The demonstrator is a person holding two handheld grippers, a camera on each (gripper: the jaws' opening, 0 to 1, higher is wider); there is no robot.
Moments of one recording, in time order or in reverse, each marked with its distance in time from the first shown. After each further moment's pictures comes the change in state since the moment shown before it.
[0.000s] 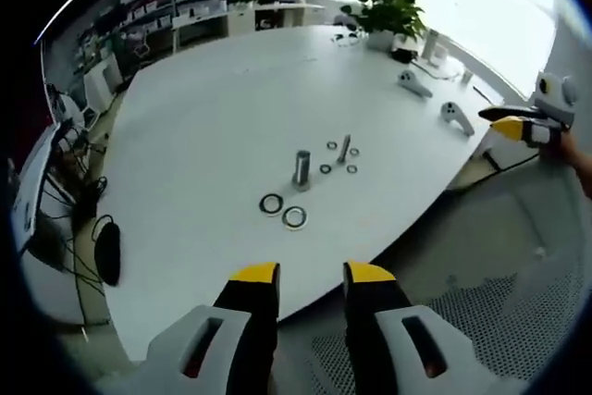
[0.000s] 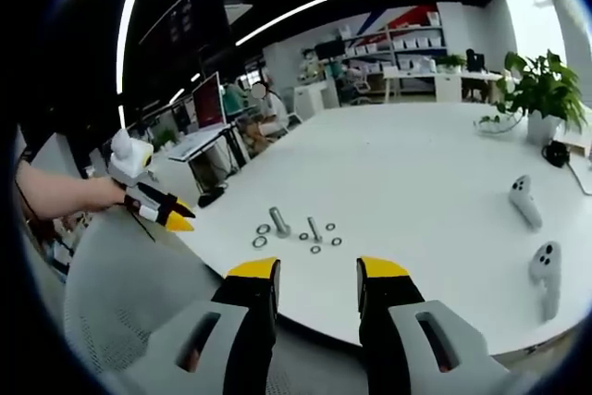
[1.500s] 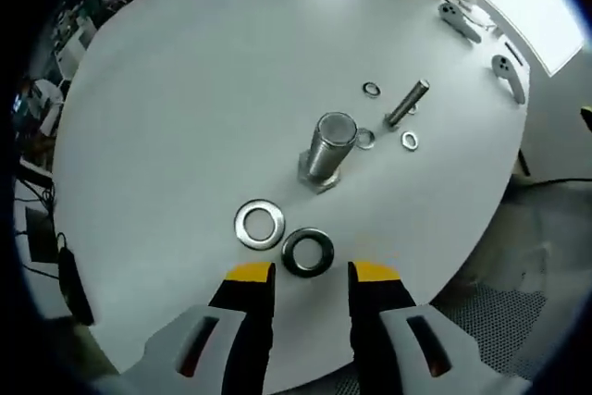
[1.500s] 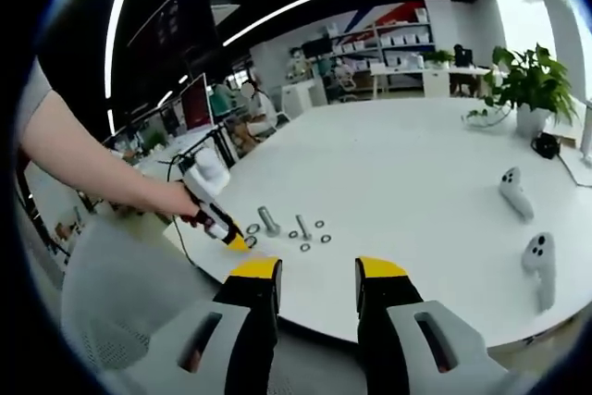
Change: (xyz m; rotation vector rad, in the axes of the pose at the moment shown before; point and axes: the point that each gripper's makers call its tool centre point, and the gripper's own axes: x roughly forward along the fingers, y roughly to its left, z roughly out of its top) left arm 0.132 0.021 -0.002 -0.033 0.323 0.004; right arm -0.001 -0.010 -0.002 0.032 0.006 -0.049
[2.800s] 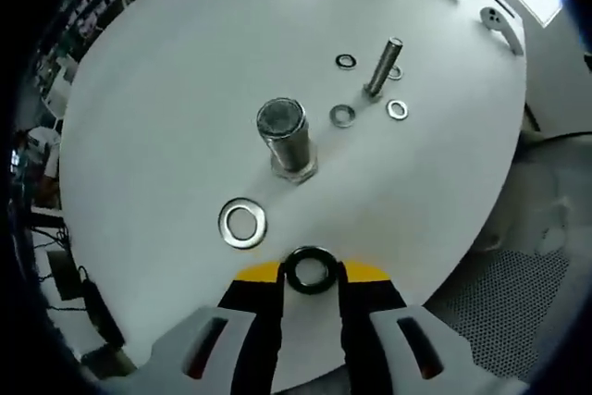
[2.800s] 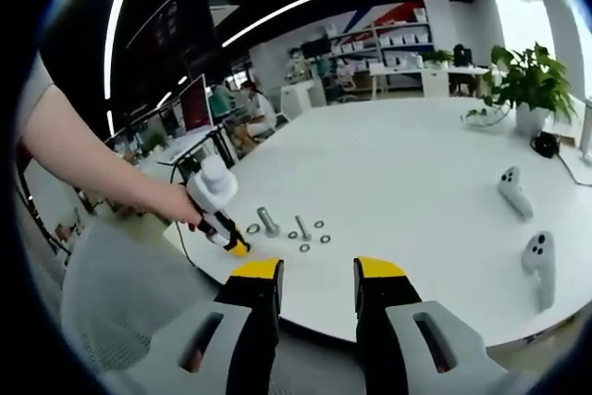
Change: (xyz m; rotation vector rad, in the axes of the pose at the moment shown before) left arm 0.003 -0.009 -0.011 0.209 0.112 0.061; right arm 0.000 -0.001 0.000 0.003 0.002 -0.002
